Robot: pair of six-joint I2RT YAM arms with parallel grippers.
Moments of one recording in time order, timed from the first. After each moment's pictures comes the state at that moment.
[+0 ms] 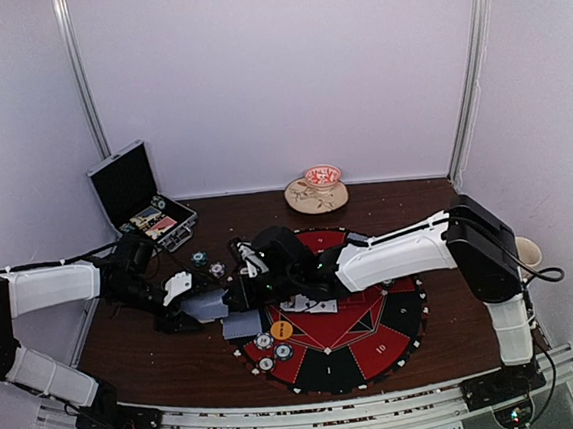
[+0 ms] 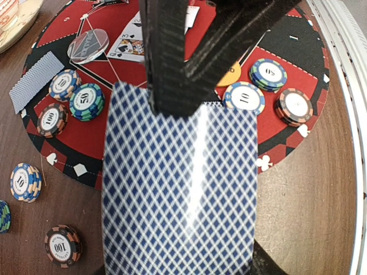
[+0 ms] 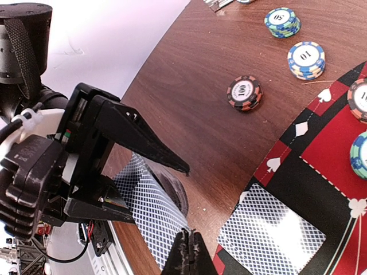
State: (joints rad) left arm -0.33 1.35 0.67 -0.47 0.66 0.98; right arm 1.08 2.12 1.49 0.12 -0.22 0.71
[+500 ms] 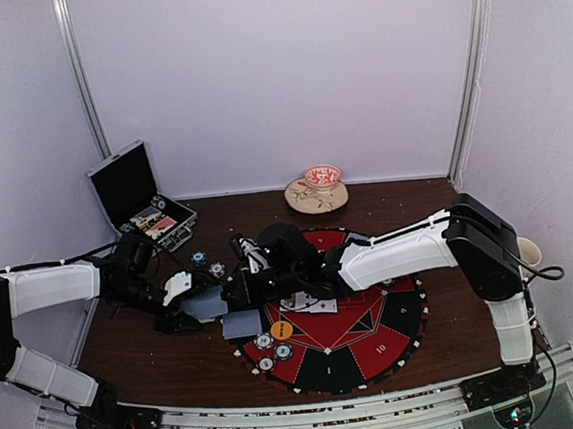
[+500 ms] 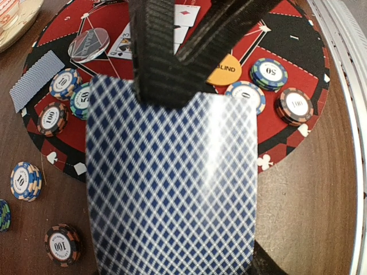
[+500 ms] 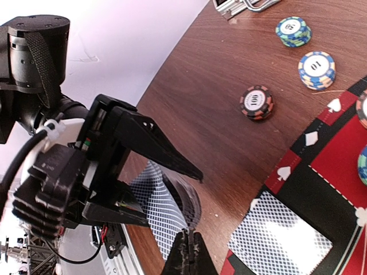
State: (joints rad) left arm -0.33 1.35 0.67 -0.47 0.66 0.98; right arm 1.07 2.11 1.46 0.20 -0.28 0.74
